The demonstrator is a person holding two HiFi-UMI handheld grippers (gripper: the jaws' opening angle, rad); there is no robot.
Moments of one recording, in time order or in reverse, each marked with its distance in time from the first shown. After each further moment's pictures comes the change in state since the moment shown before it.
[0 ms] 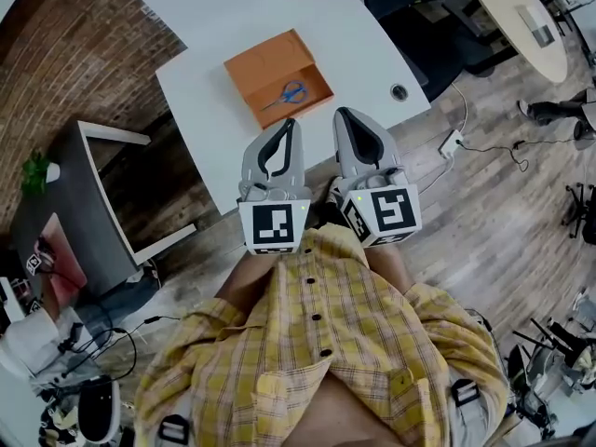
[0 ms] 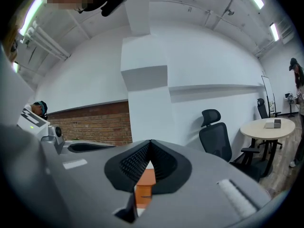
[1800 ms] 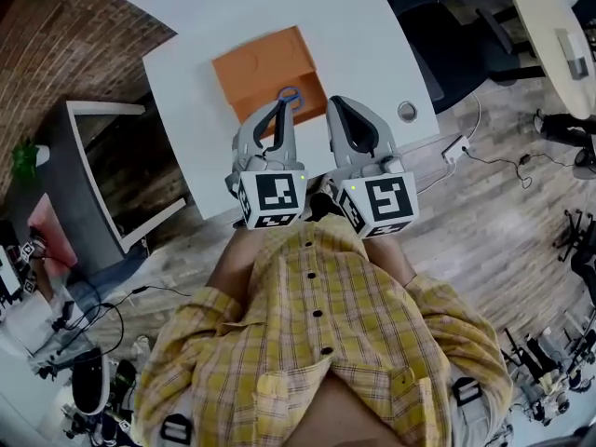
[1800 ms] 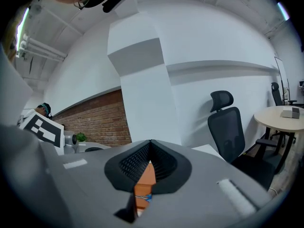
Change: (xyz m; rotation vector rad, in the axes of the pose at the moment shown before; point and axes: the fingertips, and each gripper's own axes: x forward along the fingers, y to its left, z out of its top) left arm 0.141 0.040 -0.080 0.114 0.319 0.090; right arm 0.117 -0.077 -0.041 0.044 0.159 0.130
